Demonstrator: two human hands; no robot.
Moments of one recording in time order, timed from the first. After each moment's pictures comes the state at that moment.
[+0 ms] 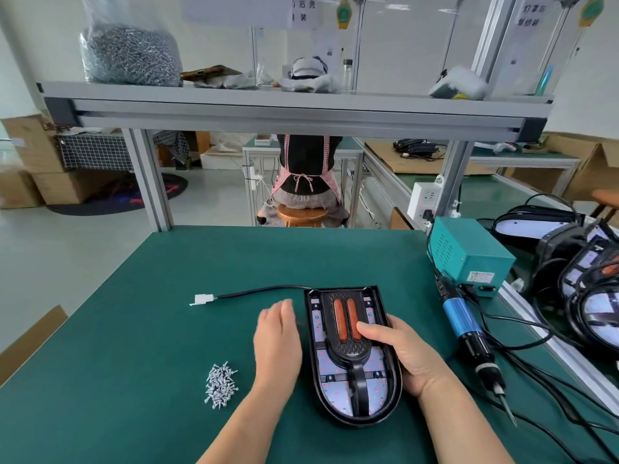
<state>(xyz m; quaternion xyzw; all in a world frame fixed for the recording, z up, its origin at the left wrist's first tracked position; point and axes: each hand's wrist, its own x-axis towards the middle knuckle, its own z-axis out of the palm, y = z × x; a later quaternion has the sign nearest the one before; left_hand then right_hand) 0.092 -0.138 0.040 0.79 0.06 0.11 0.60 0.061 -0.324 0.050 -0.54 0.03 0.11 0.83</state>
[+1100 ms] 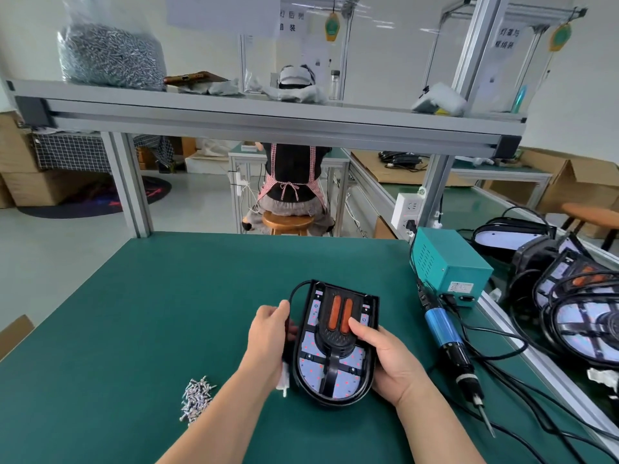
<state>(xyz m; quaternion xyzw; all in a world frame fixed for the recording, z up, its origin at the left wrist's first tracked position) 0.135 -0.152 0.034 0.63 0.13 -0.06 0.76 0.071 -0.325 0.043 -0.46 0.11 0.07 0.88</state>
